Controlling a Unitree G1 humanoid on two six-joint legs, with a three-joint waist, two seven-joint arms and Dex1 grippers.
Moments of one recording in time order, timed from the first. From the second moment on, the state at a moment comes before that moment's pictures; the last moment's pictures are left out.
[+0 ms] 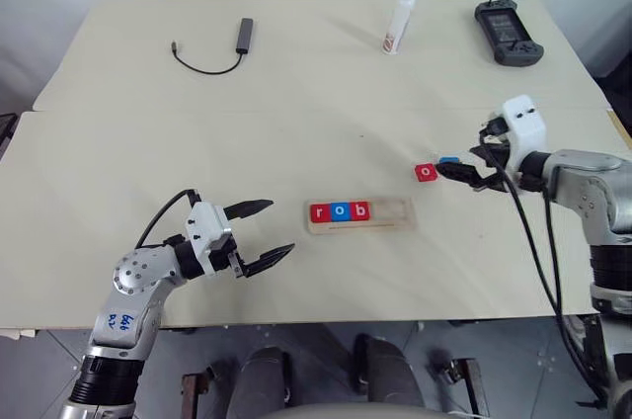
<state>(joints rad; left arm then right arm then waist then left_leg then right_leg) -0.07 0.51 0.03 -0.18 -0.39 0.05 -0.88 -0.65 -0.75 -0.05 0.00 0.41 1.06 0.62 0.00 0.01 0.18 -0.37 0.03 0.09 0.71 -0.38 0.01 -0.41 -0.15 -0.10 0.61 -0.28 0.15</state>
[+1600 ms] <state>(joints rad) -0.08 0.51 0.02 -0.19 -0.39 0.06 -0.88 -0.56 -0.61 0.01 -0.15 0.35 1.10 0.52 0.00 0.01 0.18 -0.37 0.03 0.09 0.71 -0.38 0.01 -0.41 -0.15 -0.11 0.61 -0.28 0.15</state>
